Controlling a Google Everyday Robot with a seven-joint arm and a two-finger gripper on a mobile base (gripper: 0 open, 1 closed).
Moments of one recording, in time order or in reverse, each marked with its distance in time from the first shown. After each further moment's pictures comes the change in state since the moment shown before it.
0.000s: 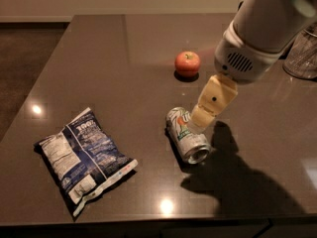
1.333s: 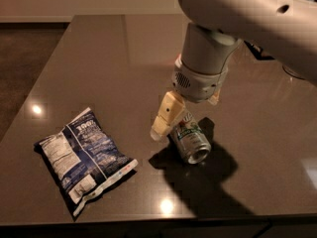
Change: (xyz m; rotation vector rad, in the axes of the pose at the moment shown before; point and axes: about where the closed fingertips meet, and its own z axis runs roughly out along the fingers) arm -0.023 0.015 0.082 -0.055 0.188 0.332
